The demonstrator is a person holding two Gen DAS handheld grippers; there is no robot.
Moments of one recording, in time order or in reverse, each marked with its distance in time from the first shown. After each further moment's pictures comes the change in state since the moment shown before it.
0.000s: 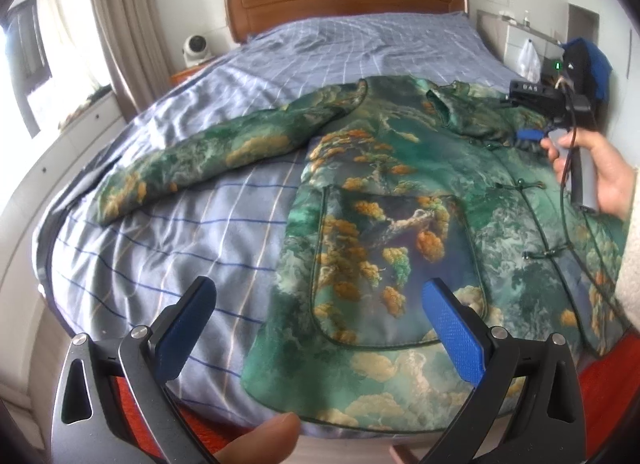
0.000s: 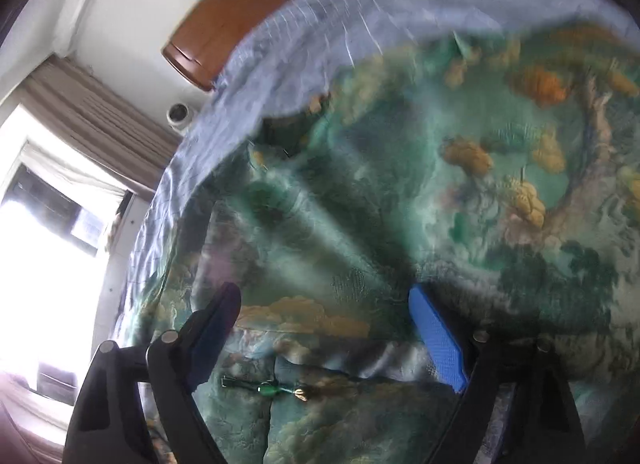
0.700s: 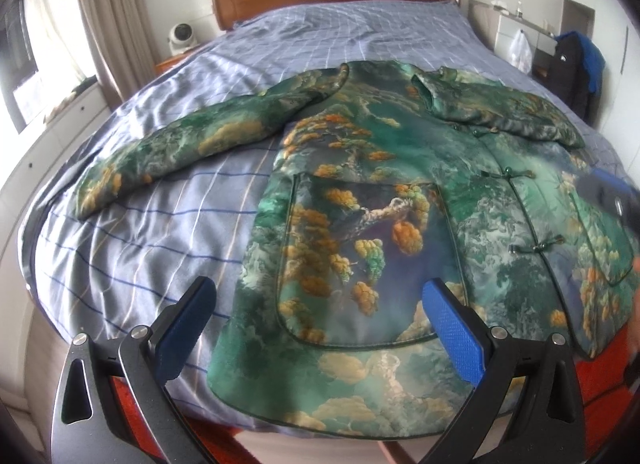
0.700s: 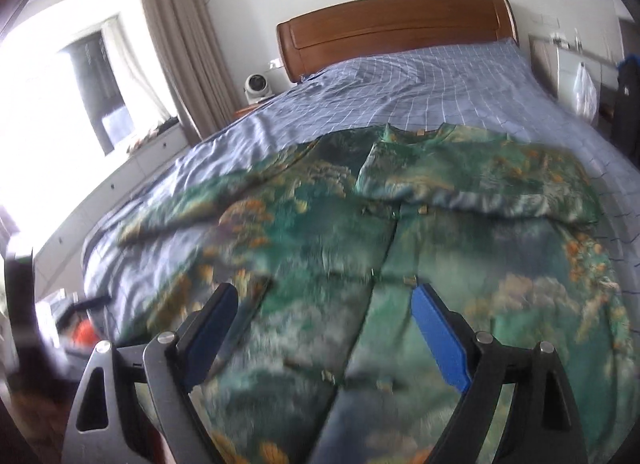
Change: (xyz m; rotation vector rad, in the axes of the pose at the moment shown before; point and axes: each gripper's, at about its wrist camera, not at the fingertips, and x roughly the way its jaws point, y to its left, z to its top) left arm 0.013 -0.014 0.003 -0.003 0.053 -0.052; right arm -0.152 0.107 -0.198 -0.504 -0.128 -0.049
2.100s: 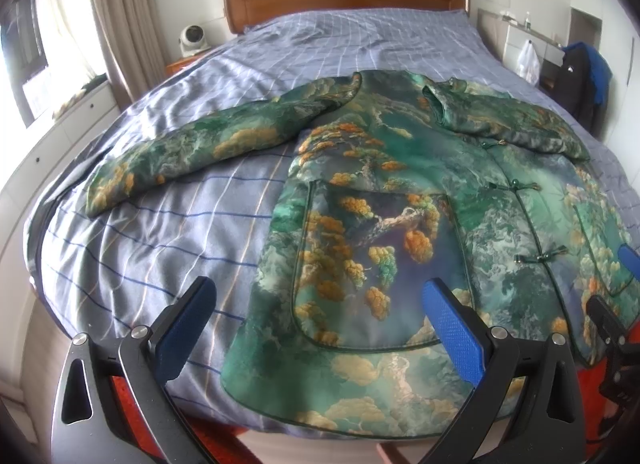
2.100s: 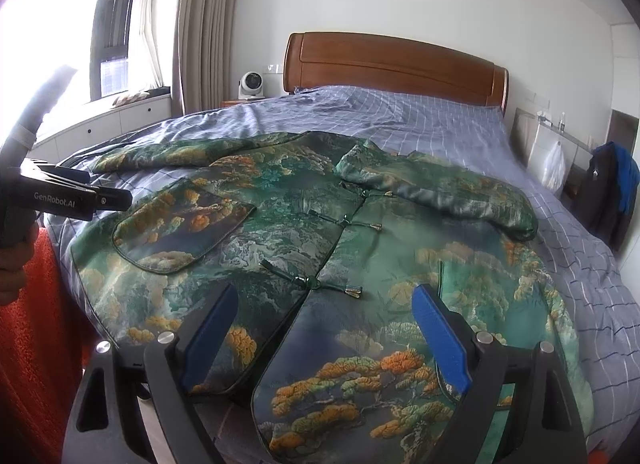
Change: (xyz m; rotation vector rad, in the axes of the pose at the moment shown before) left arm -0.007 0.008 0.000 -0.029 -0.023 0.018; right arm -0.037 0.029 -0.080 -0.229 -0.093 -0.200
